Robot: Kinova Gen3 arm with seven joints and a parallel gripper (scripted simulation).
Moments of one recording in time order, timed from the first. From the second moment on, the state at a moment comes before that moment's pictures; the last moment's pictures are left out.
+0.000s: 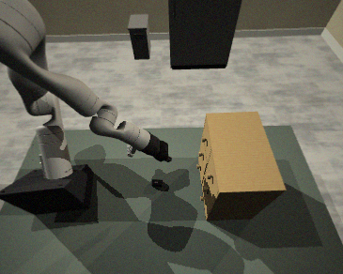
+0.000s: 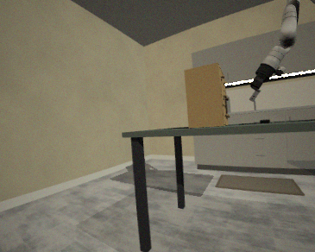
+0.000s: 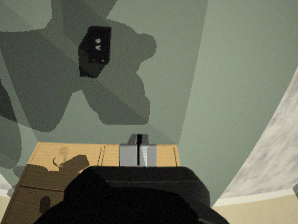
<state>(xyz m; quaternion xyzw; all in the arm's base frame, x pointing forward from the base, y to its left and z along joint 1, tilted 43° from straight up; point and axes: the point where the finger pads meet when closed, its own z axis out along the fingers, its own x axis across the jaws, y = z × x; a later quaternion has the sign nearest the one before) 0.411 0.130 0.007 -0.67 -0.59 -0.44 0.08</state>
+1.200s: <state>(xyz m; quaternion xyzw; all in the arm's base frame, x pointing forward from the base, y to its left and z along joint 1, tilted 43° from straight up) 0.395 0.108 0.028 -0.66 -0.63 -0.37 0.15</state>
